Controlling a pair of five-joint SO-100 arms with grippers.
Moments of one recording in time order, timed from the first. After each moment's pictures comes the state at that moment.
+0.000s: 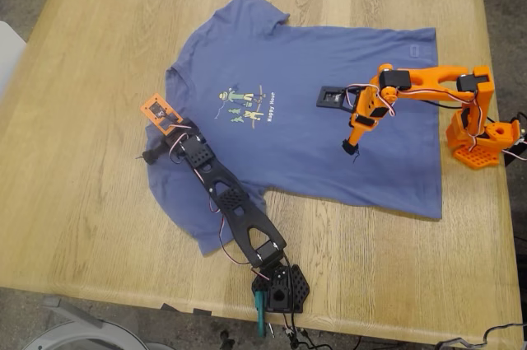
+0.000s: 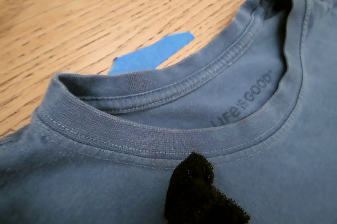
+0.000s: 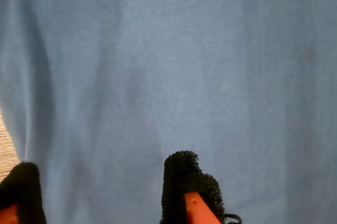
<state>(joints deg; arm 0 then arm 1) -37.2 12.8 -3.5 47.7 -99.8 -11.2 83.8 68.1 82.1 -74.9</state>
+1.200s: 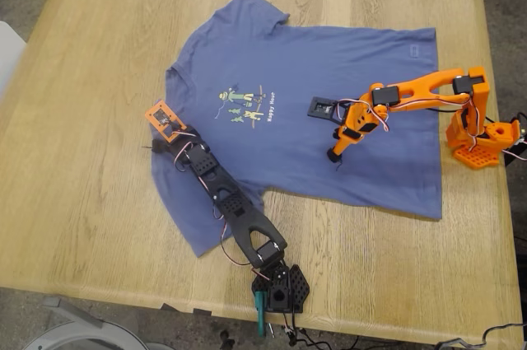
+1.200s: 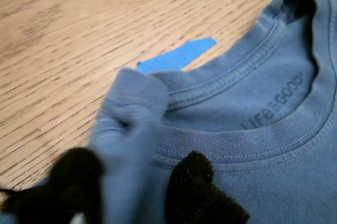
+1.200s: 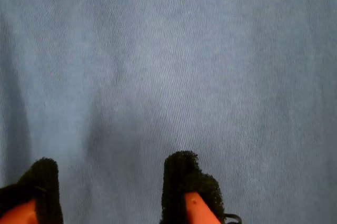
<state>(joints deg) -34.3 -1.4 -16.5 50.4 -99.6 -10.6 79.2 85.9 49.3 -72.8</state>
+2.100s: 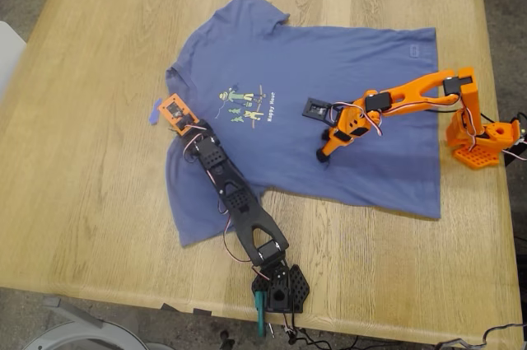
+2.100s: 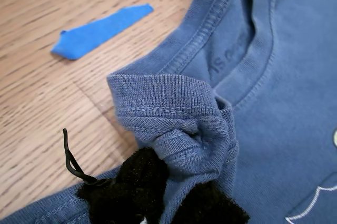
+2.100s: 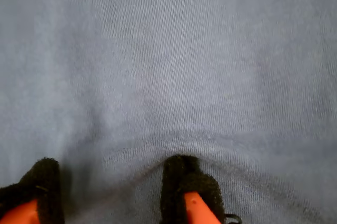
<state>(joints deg) -28.9 2.2 -16.9 58.4 -100.9 -7.9 68.6 89.6 29.1 -73.0</state>
